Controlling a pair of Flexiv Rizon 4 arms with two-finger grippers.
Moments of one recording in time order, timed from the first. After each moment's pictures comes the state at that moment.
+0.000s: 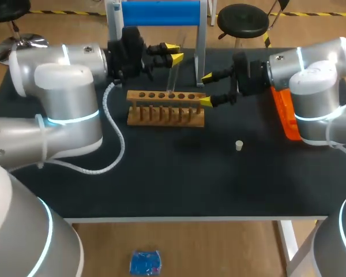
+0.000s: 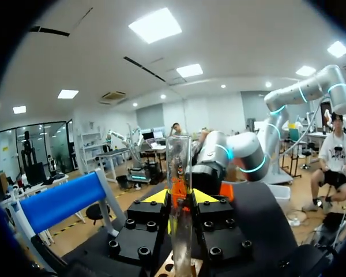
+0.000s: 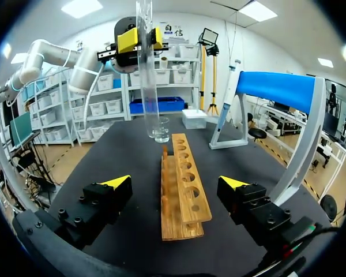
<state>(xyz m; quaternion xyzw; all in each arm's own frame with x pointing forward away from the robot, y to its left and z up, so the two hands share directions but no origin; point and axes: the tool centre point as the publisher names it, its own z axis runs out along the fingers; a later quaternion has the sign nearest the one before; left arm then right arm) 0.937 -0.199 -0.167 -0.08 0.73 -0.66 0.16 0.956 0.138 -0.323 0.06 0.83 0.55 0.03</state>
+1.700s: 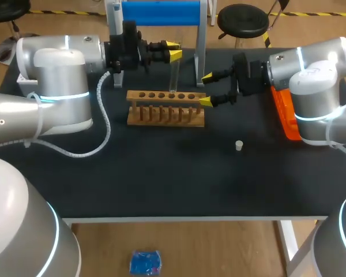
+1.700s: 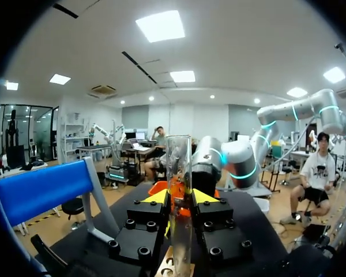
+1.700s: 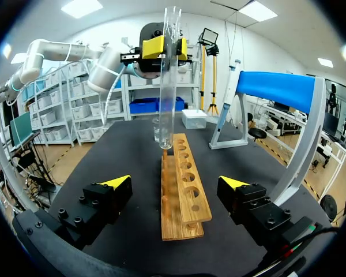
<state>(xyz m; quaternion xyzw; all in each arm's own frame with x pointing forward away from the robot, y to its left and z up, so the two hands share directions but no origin) 0.965 -0.201 -0.179 -0.08 0.72 -0.69 0.05 0.956 0.138 -0.323 0.06 0.83 0.55 0.03</state>
